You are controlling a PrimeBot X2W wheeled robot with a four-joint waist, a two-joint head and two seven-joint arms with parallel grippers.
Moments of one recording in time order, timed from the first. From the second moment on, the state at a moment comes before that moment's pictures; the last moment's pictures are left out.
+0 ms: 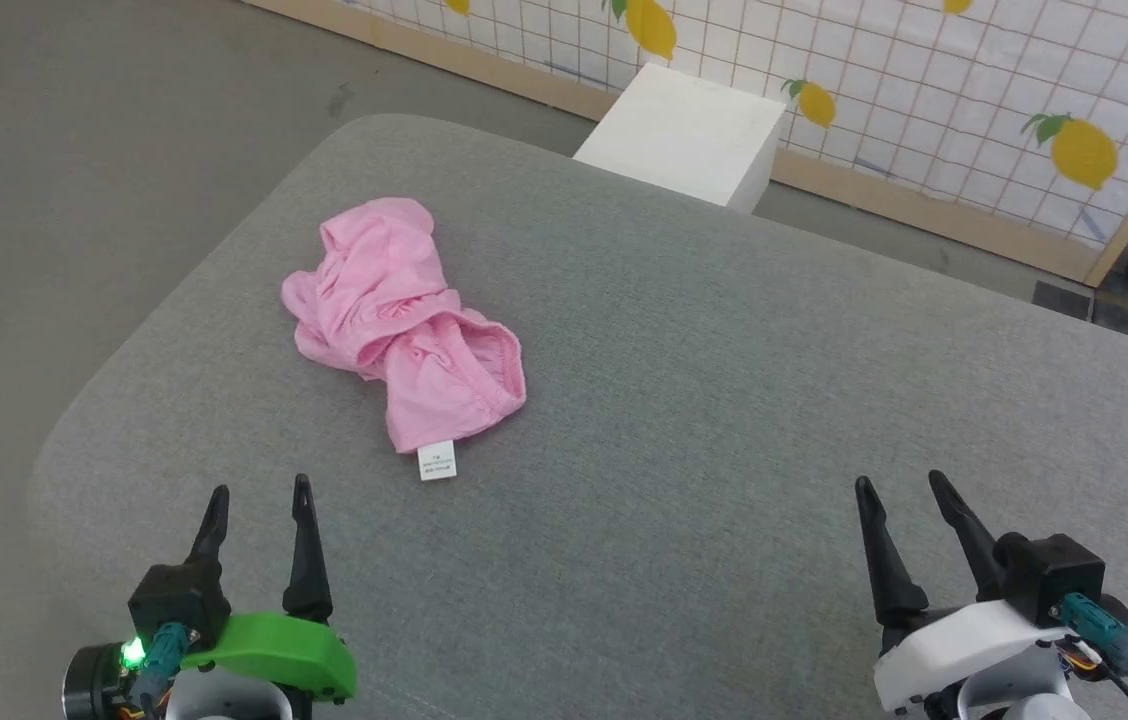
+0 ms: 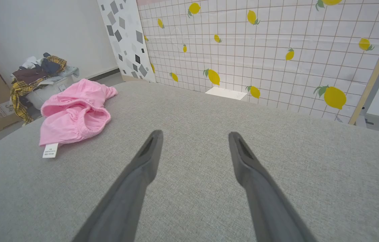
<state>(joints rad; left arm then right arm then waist) 0.01 0.06 0.02 0.12 -0.14 0.03 -0.21 -0.01 -0.05 0.02 0.21 0.15 0.13 -0.19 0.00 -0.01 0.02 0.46</state>
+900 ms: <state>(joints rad) 0.01 0.07 0.01 0.13 -0.16 0.04 -0.25 0.02 -0.05 -0.01 0.17 0.13 0.13 -0.19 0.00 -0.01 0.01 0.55</state>
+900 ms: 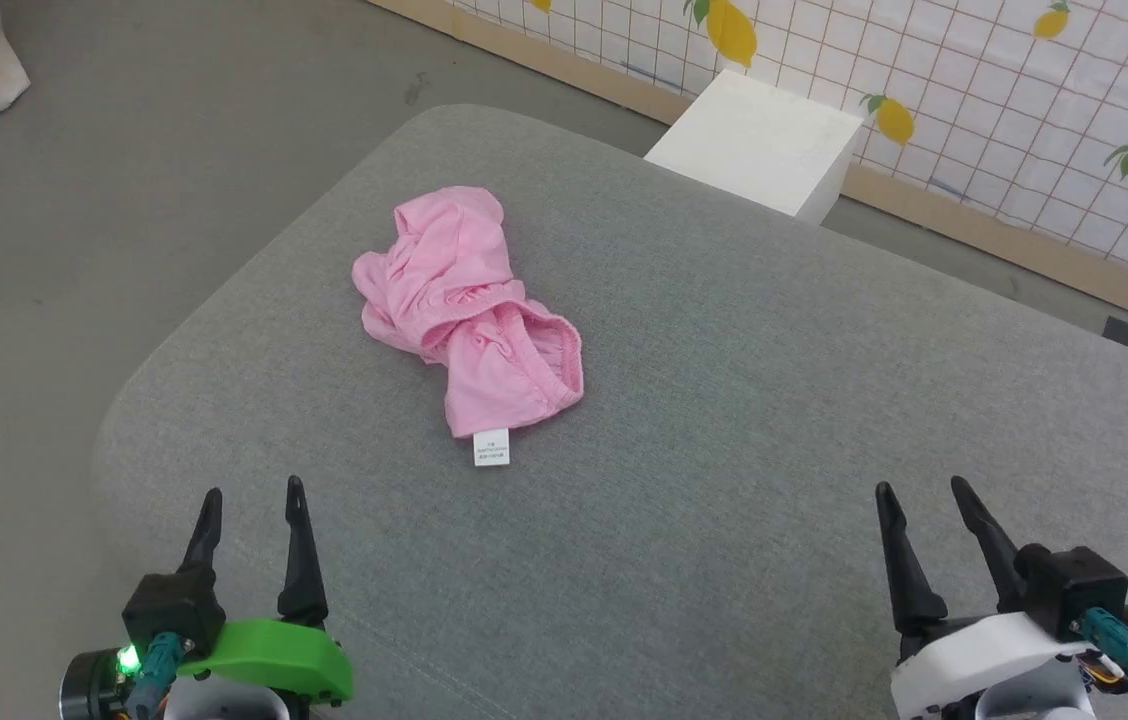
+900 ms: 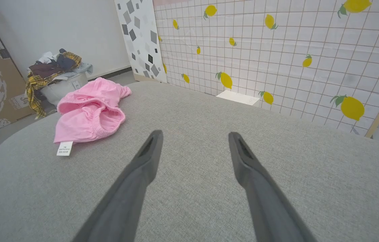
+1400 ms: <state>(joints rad) -0.24 0.13 0.02 0.23 -0.31 -0.08 -0.11 0.00 -0.05 0.00 0.11 0.10 0.13 -0.14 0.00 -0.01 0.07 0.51</state>
